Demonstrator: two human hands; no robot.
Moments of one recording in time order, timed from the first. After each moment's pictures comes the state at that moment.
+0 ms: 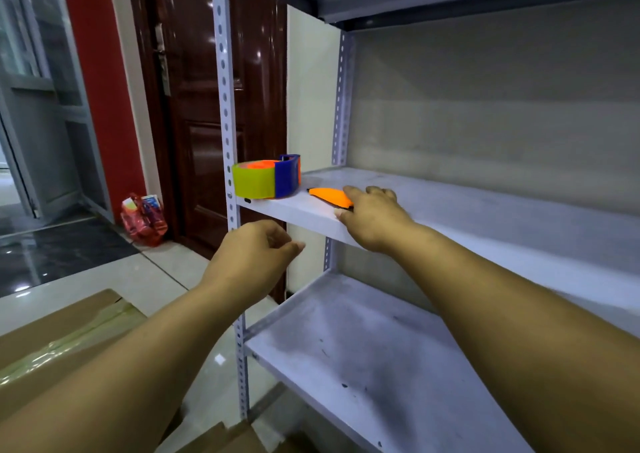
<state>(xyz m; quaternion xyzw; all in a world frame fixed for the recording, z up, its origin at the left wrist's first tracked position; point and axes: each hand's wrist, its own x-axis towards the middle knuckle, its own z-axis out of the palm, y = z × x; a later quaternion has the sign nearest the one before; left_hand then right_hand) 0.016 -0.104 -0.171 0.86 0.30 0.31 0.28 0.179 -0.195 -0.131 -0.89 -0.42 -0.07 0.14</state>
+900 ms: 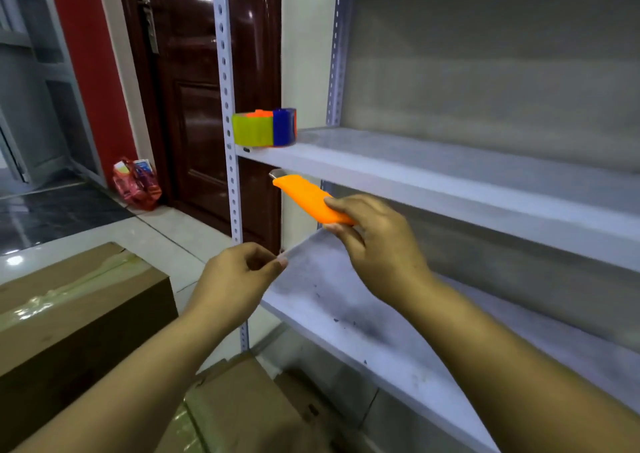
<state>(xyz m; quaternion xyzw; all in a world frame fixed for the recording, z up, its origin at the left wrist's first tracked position) -0.047 -0.147 -0.244 0.83 0.30 0.30 0.37 0.089 -0.280 -0.208 -0.72 -0.55 -0.20 0.37</state>
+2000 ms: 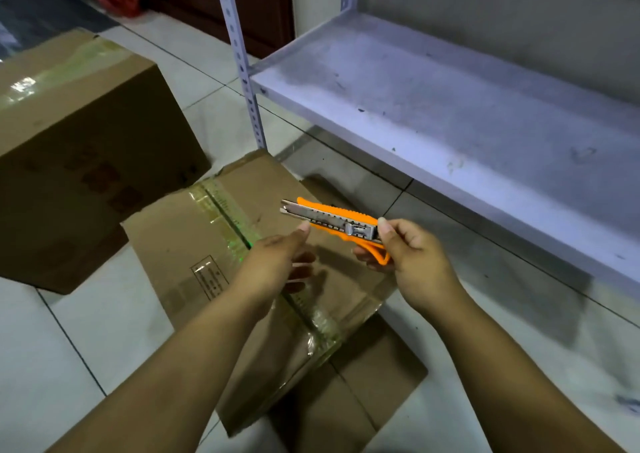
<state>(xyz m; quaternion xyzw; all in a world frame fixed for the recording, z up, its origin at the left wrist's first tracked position) -0.113 -0.249 -0.467 0.54 0.49 0.06 0.69 -0.002 -0.387 -0.463 -0.76 -0.18 0.31 0.54</state>
